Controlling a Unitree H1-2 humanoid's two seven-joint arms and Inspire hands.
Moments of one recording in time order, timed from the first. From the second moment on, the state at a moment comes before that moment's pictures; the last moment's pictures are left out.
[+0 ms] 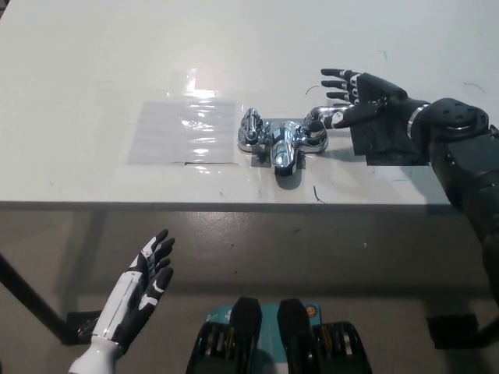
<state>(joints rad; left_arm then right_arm) 0.01 0.16 -0.05 -0.04 0.04 -0.18 -0.13 -1.18 -0.22 0.08 1.36 0.05 -0.04 0.47</state>
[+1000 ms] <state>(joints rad) 0.00 0.16 -0.05 -0.04 0.05 -0.18 -0.13 -0.98 -0.23 0.14 0.93 0.05 0.04 0.61</state>
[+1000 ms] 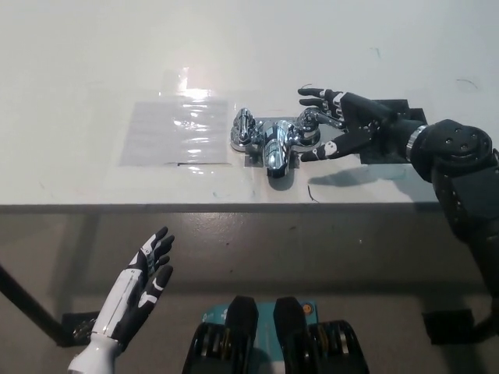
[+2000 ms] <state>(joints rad) 0.00 0.16 -0.05 -0.03 0.05 -0.18 -0.13 -0.87 0.04 -0.03 0.96 -0.01 -0.15 0.00</state>
